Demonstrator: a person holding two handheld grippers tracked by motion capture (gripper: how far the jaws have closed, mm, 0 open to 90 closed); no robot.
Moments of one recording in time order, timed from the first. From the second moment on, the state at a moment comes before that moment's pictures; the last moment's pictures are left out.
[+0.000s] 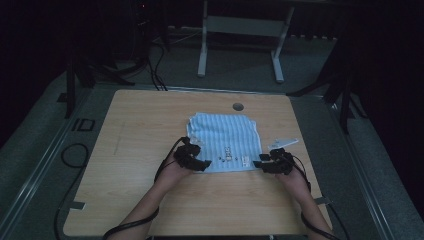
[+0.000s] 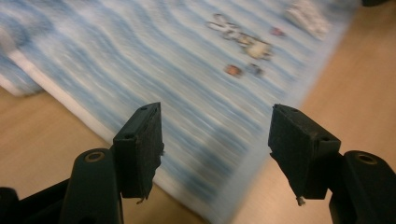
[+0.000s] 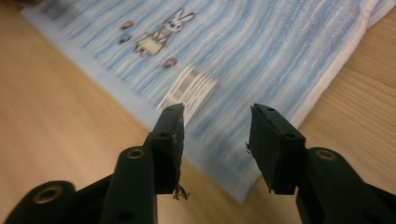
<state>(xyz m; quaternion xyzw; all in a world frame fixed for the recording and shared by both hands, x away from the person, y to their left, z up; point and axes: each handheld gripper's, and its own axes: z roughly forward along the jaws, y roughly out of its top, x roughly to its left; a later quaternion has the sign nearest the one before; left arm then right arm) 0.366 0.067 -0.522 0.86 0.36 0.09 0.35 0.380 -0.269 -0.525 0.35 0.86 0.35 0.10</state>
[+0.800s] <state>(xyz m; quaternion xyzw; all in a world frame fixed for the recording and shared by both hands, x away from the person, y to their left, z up) 0.353 0.055 -0.543 0.89 0.33 0.12 0.30 0.371 -0.268 -0.541 0.31 0.89 0.30 0.14</state>
